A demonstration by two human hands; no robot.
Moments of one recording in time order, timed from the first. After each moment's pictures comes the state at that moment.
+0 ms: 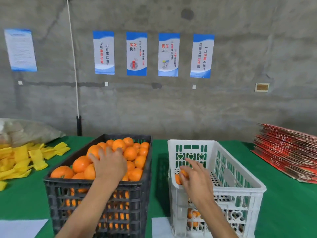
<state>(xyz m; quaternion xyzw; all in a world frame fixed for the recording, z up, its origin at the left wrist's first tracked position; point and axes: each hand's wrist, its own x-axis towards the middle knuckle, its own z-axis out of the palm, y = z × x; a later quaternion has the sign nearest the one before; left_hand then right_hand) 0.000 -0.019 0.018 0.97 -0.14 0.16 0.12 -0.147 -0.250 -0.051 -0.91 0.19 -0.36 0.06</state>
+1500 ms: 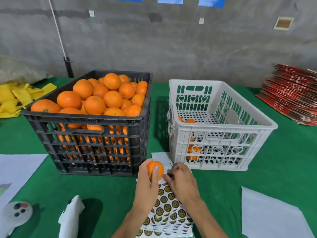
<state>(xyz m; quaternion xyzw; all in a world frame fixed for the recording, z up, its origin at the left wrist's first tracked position) -0.109 -0.058 -0.271 0.78 -0.23 -0.04 0.58 -0.179 -0.191 -0.242 -0.94 0.24 -0.14 0.19</state>
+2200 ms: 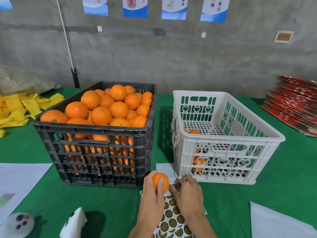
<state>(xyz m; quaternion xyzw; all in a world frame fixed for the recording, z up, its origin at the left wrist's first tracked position) -0.116 -0.058 -0.262 0.79 -0.24 -0.03 0.56 -0.173 -0.185 -0.245 -0.92 0.33 -0.15 0.14</state>
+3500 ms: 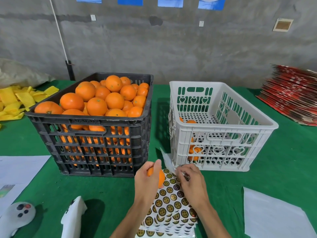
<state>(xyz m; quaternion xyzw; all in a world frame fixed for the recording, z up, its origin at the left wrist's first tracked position) -0.115 -0.062 -0.227 0.70 -0.10 -0.13 0.70 -0.199 -0.207 -0.254 -0.87 0.23 -0.28 0.34</state>
